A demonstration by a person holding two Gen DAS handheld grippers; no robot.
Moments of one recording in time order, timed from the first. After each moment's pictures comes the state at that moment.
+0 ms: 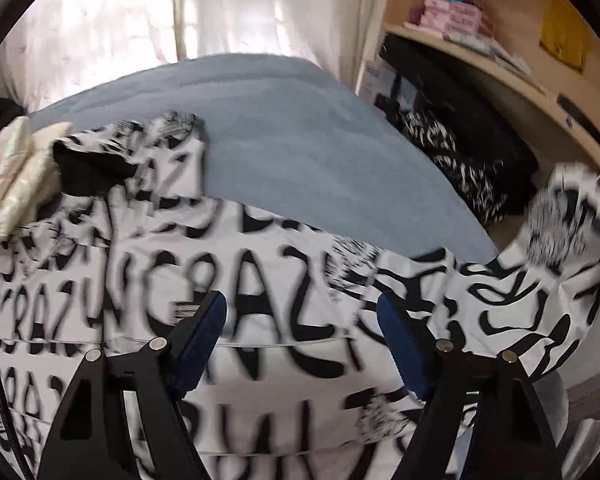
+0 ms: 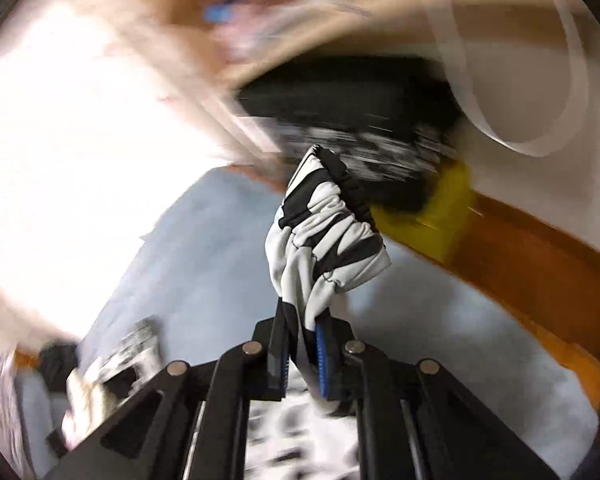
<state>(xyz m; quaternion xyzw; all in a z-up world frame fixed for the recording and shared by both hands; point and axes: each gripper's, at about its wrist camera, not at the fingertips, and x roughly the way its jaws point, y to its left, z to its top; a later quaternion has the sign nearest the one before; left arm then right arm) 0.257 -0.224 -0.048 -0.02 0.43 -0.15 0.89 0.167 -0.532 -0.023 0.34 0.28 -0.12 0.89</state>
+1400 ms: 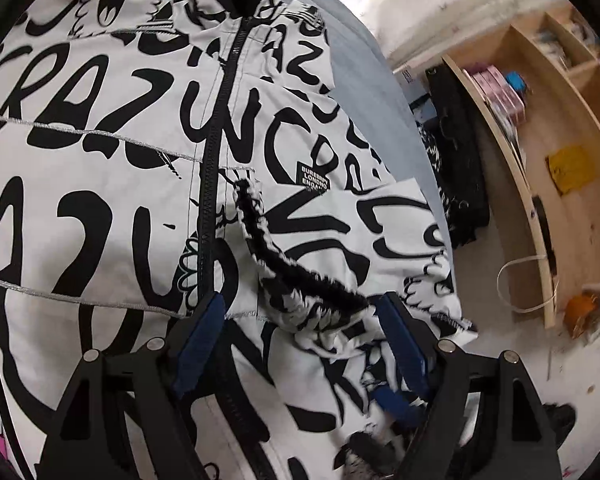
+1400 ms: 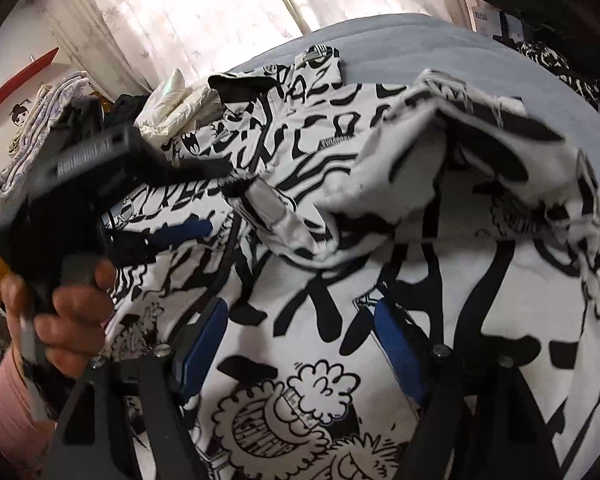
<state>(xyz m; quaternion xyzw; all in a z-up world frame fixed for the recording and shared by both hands) 0.216 -0.025 -0.154 -0.29 0.54 -0.20 0.77 0.091 -0.215 -0.168 0.15 0.45 0.14 0.87</state>
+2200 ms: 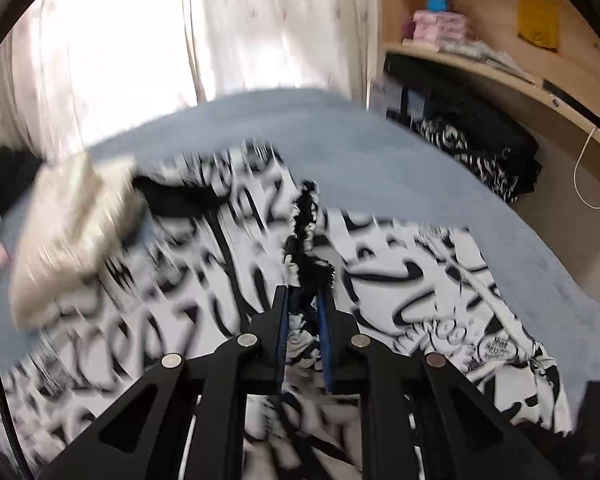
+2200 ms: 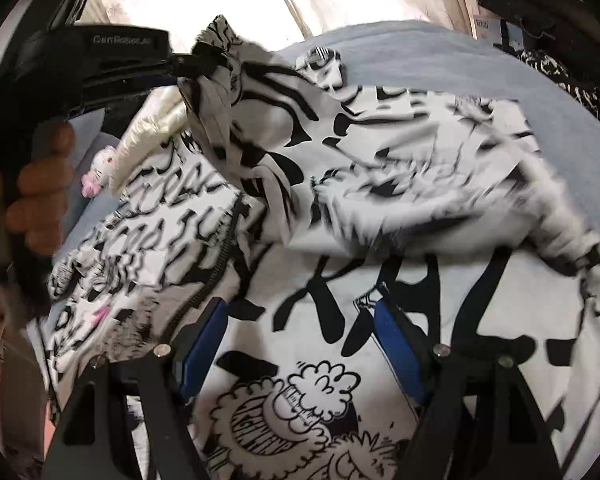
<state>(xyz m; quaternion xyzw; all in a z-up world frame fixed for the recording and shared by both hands) 0.223 -0.099 -0.036 0.08 0.36 -0.15 0.92 0.087 -0.208 -0.157 0.13 0.43 0.14 0.88</state>
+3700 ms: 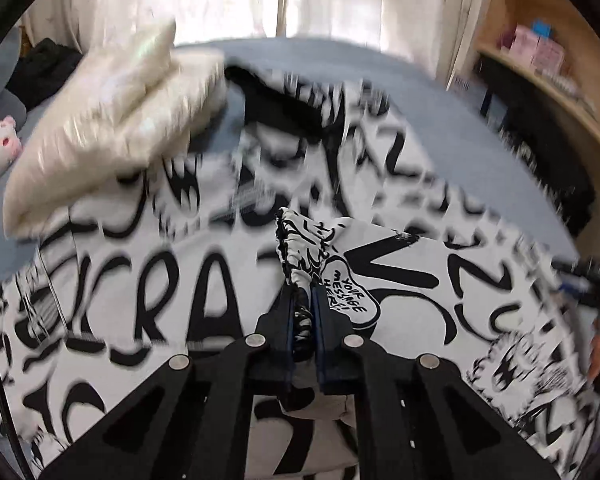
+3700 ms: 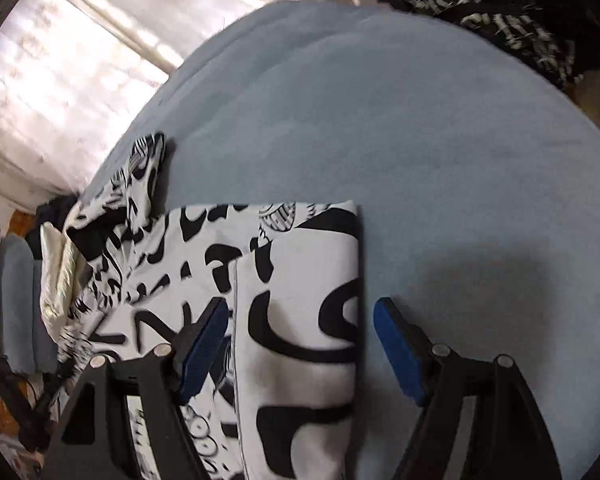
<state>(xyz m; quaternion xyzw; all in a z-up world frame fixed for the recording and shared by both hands) 0.286 0.018 -0.130 -0.03 0.47 -0.06 0.88 0.279 -0.410 -0.173 0.28 0.50 0.00 0.82</state>
